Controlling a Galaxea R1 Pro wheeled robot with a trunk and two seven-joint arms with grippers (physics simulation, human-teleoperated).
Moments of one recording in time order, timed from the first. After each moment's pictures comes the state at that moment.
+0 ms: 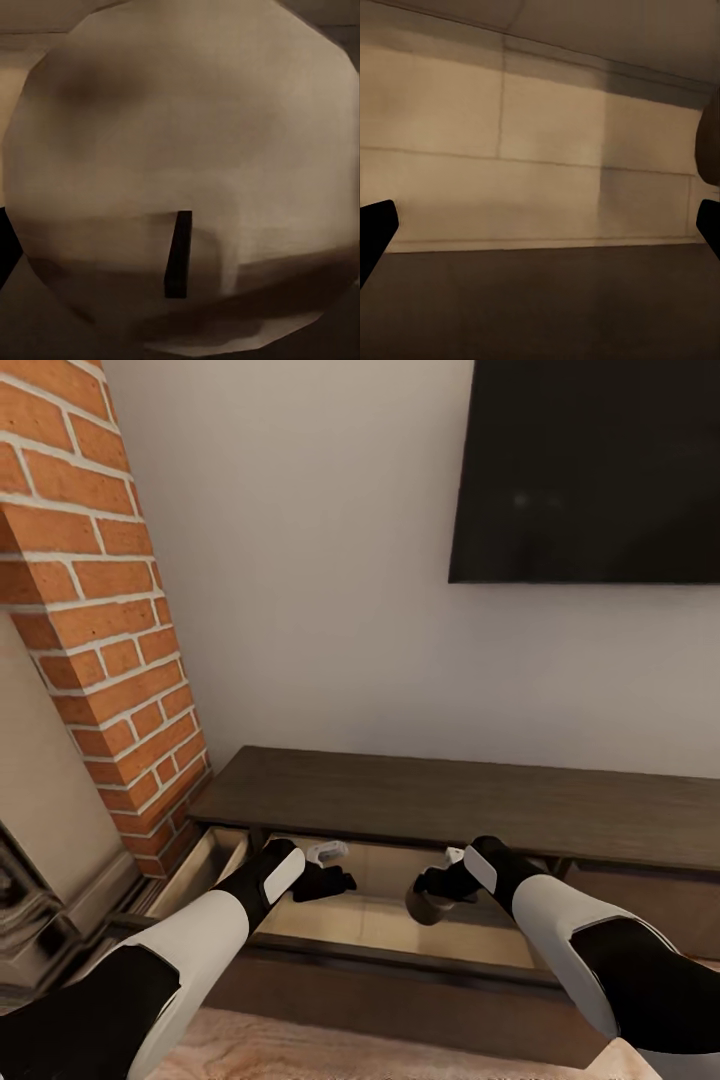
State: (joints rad) left arm -0.96 -0.14 -0.42 -0.31 0.72 0.70 0.07; right arm -1.04 0.02 0.28 -0.13 -0.48 0.70 0.07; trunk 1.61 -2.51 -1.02
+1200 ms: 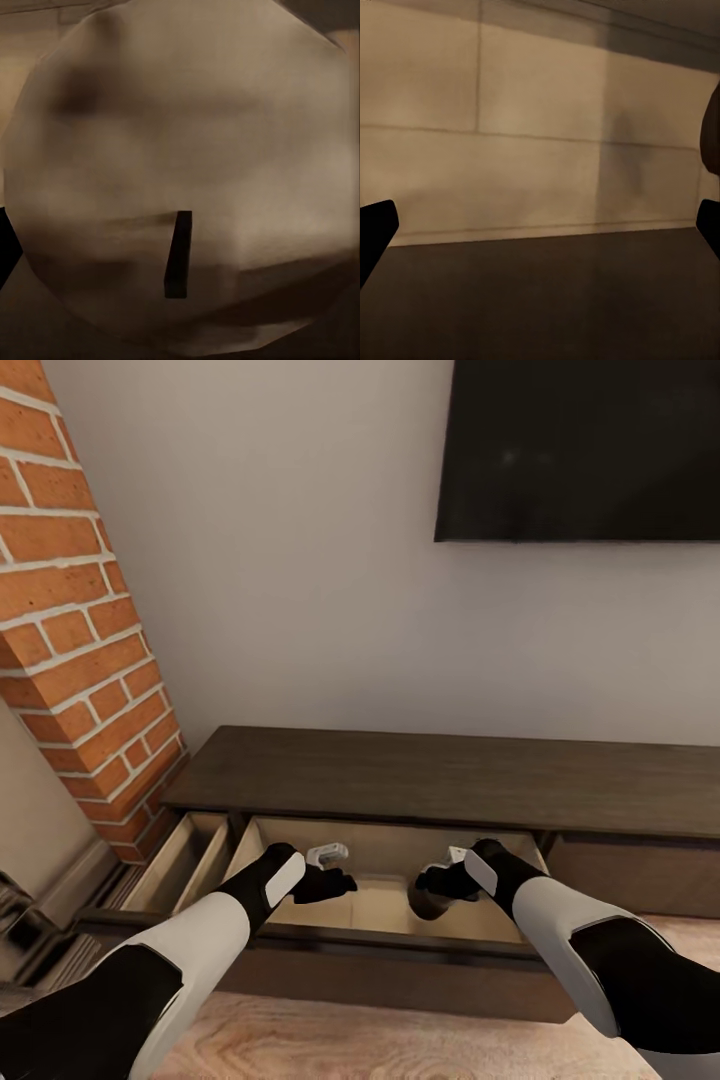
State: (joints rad) left arm -0.96 -0.15 -0.43 -0.28 0.71 0.65 0.05; right arm -1.04 0.02 0.28 -0.10 -0.48 0.62 0.07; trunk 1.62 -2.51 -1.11
